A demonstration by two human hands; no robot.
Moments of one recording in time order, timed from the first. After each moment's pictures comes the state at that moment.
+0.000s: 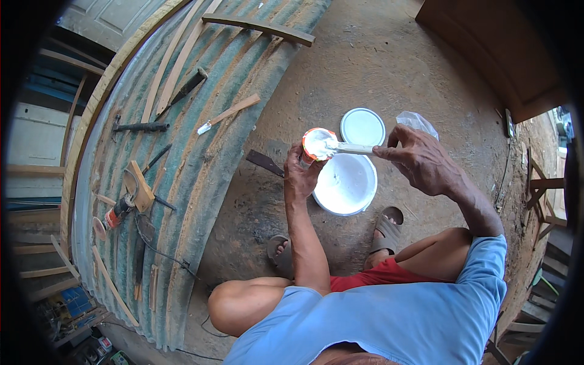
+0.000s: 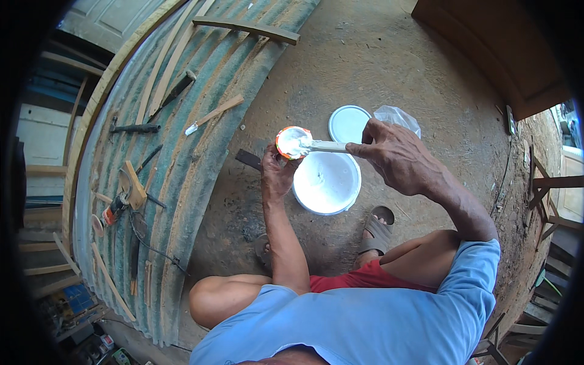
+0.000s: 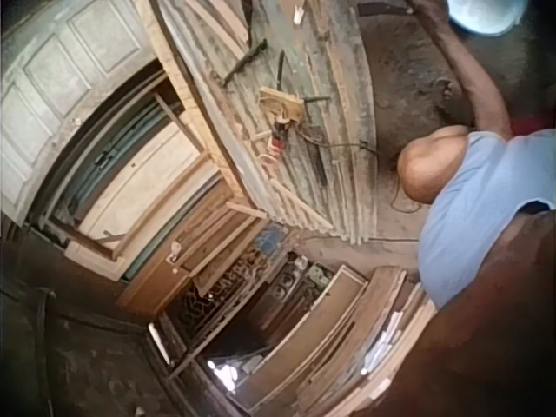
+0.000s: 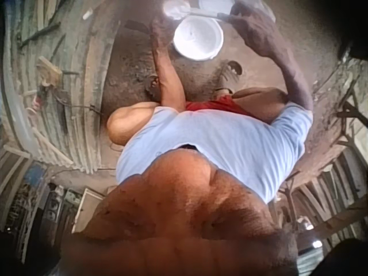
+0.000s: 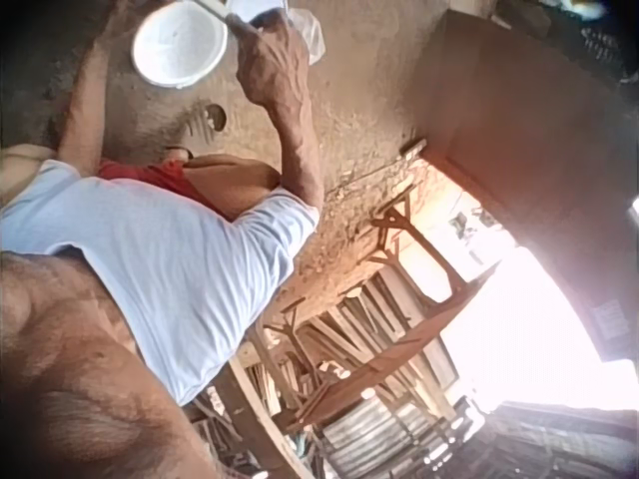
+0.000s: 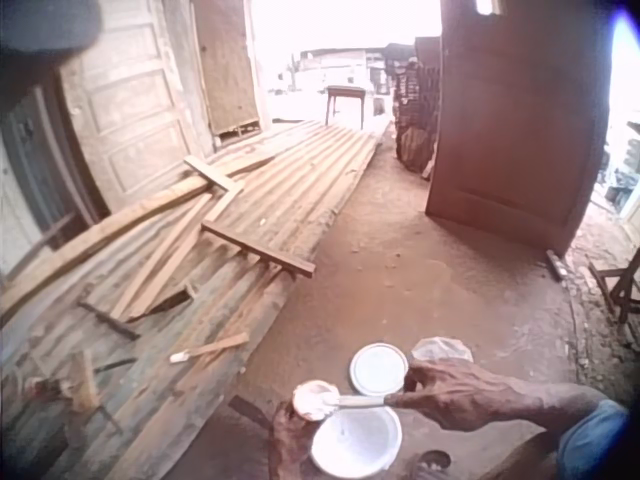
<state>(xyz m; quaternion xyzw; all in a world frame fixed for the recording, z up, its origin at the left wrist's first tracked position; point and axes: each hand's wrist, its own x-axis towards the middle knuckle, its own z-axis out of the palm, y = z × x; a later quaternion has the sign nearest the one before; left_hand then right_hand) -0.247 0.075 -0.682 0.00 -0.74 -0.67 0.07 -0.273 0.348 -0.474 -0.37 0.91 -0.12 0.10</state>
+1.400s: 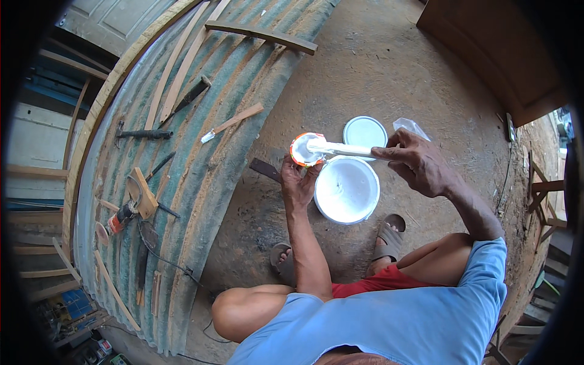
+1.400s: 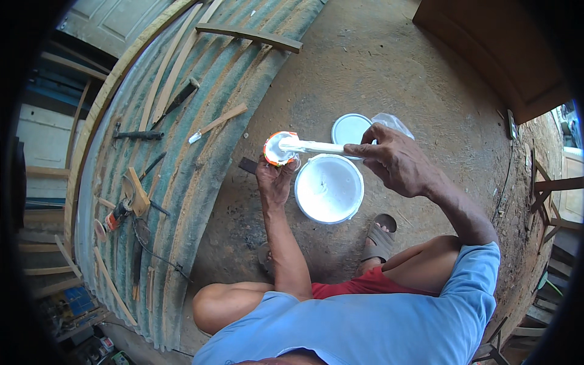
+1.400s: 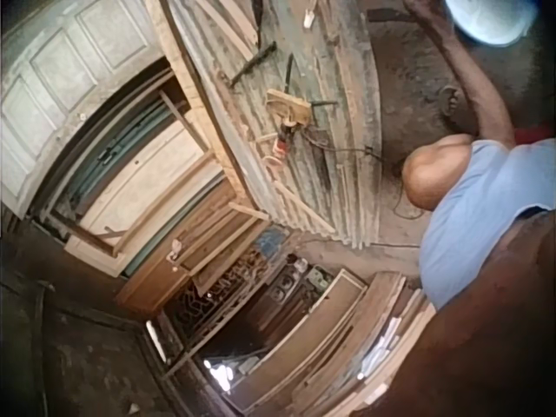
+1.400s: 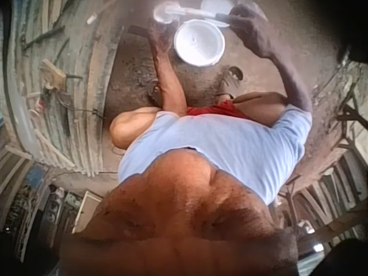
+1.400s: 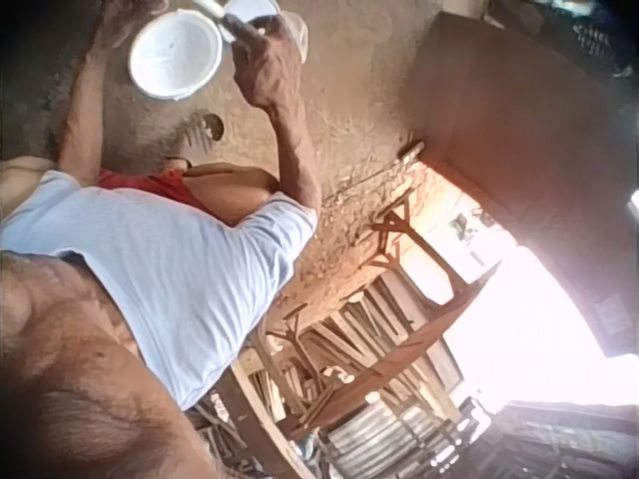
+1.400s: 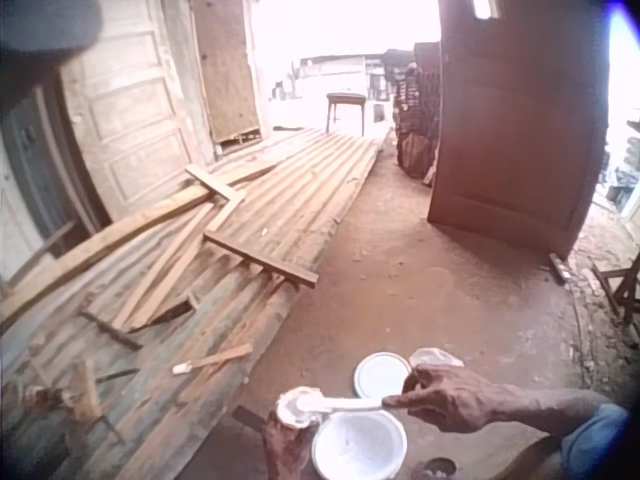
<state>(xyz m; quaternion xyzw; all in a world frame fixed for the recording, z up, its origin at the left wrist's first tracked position) -0.249 0.075 -0.667 0.00 -0.59 -0.80 0.12 -0.283 0.349 -0.484 -0.32 0.91 -0.23 0.13</state>
